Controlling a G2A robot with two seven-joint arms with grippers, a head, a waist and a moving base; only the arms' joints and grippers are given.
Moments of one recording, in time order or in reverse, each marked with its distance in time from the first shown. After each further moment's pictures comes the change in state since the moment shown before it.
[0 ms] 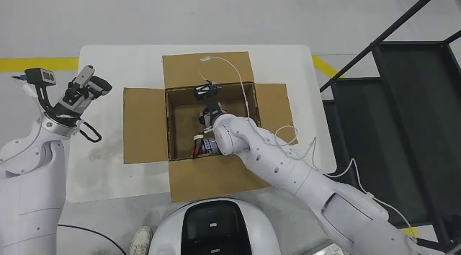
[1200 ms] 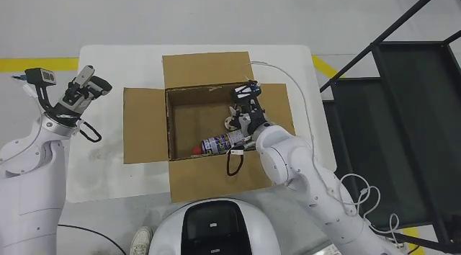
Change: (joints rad) left arm 0.000 0.000 0.000 0.000 0.000 0.000 0.000; right arm -0.431 0.147 0.392 -0.694 -0.357 -0.152 0.237
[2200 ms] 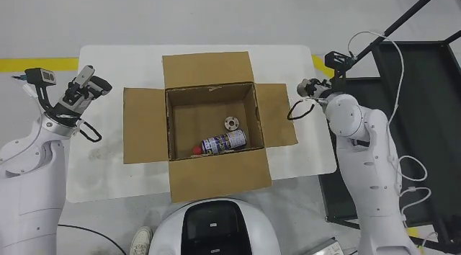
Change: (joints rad) left arm 0.000 0.000 0.000 0.000 0.000 0.000 0.000; right arm 0.053 0.033 0.544 0.250 0.272 0.017 0.033
